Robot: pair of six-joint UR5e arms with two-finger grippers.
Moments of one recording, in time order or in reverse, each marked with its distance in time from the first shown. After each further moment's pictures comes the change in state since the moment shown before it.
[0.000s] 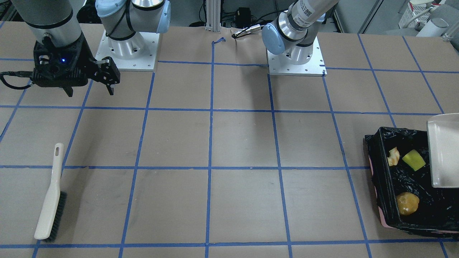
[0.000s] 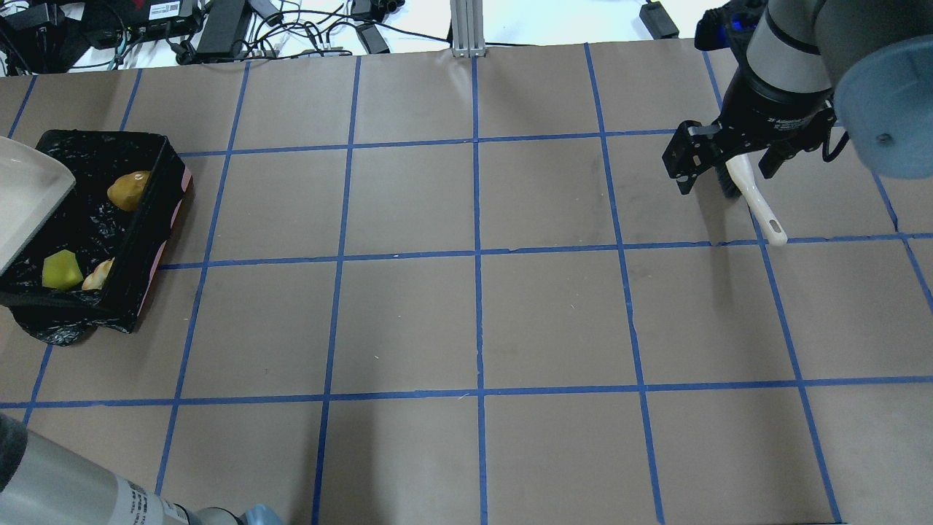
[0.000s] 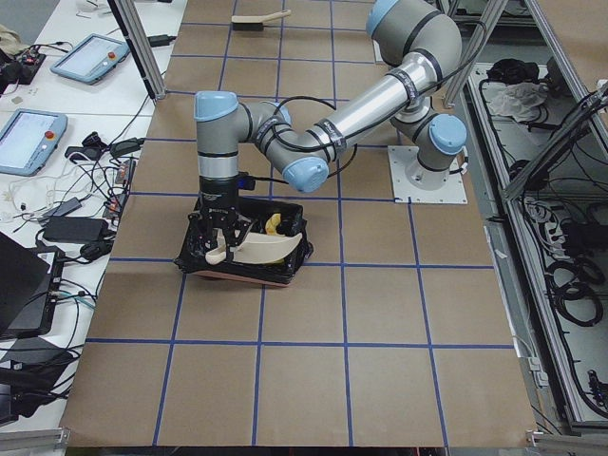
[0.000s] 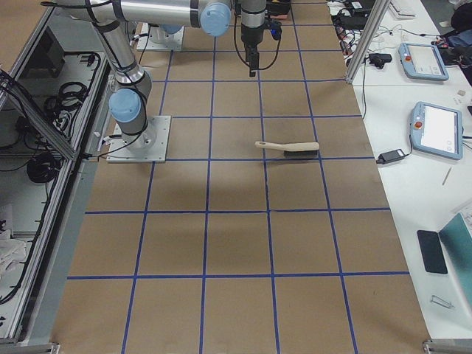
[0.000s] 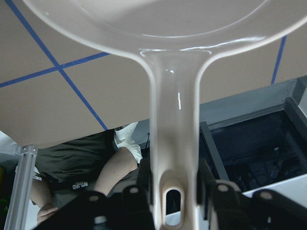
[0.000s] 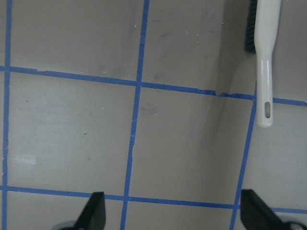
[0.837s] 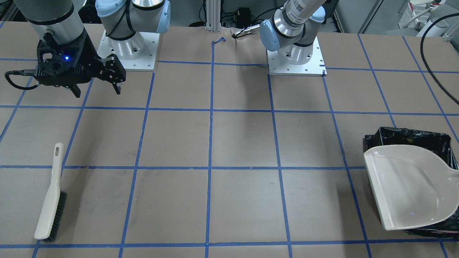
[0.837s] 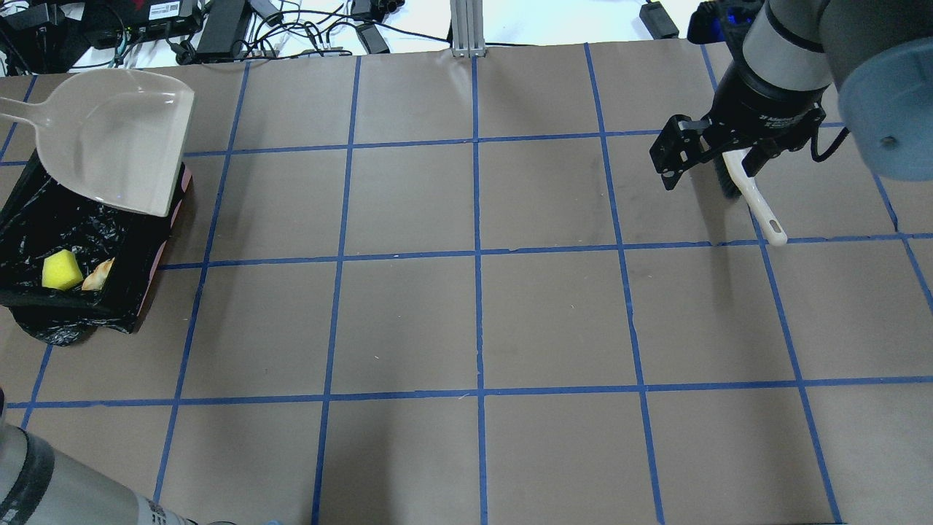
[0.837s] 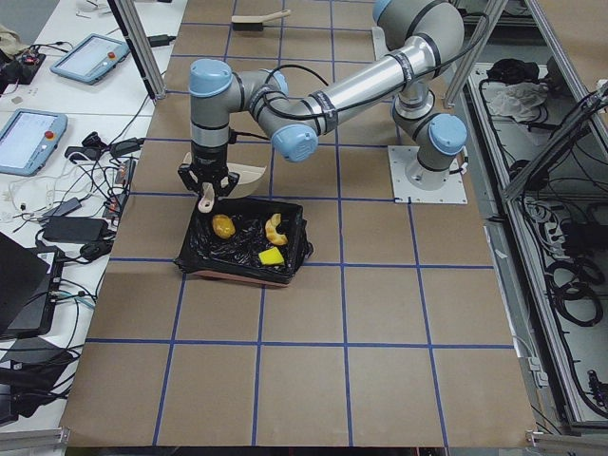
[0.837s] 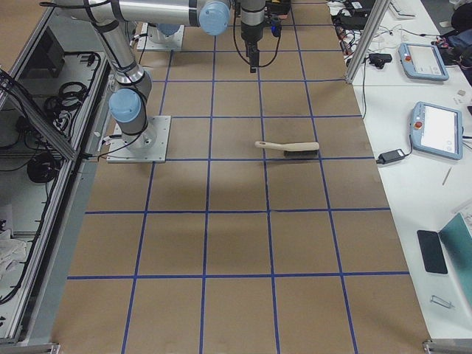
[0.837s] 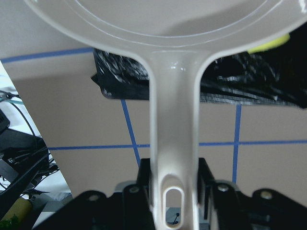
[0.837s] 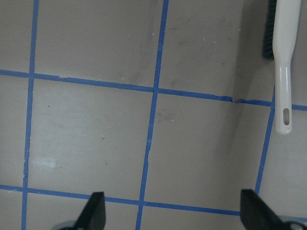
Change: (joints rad) left arm -0.144 0.016 -0.006 -0.211 -0.303 -0.446; right arm 0.000 -0.006 0.000 -0.007 0.045 0.000
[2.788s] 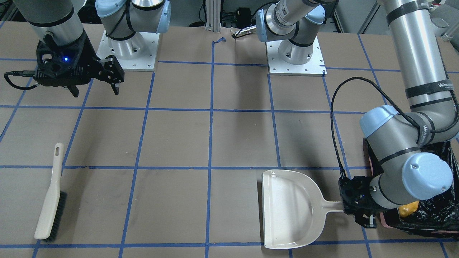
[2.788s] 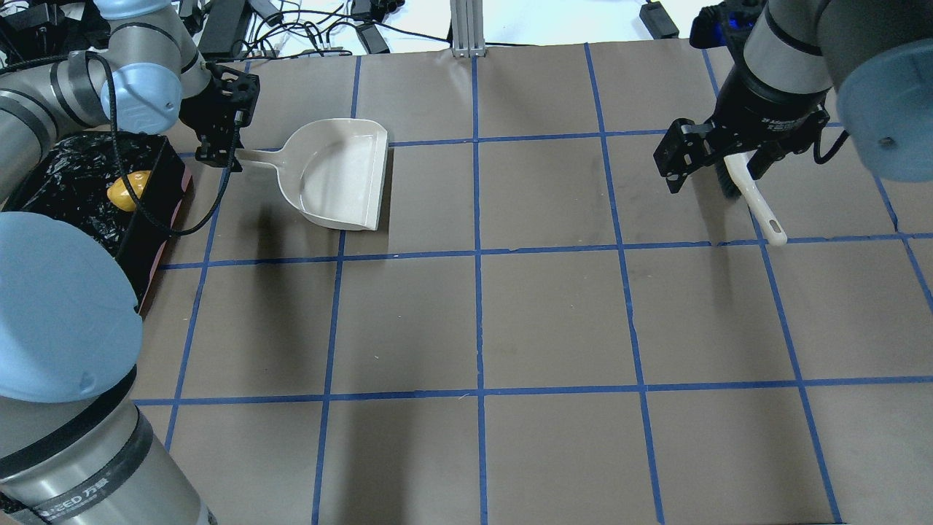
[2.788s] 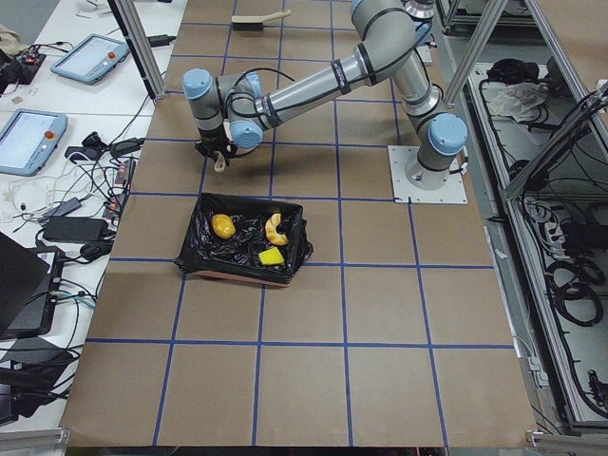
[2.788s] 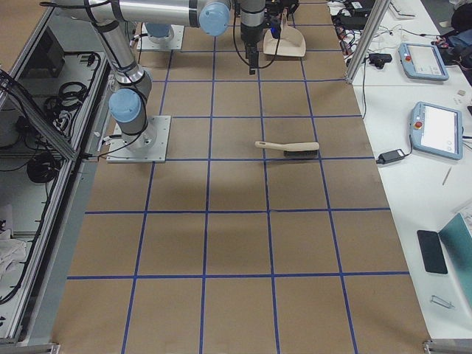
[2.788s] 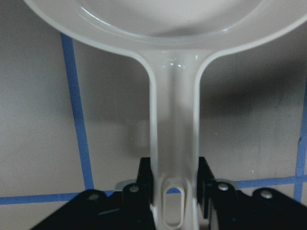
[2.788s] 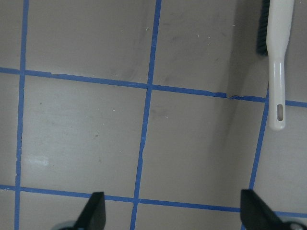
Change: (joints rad) left arm -0.291 -0.191 -0.076 -0.030 -0.093 -0.331; right arm -0.001 0.001 0.005 0.002 -0.021 0.002
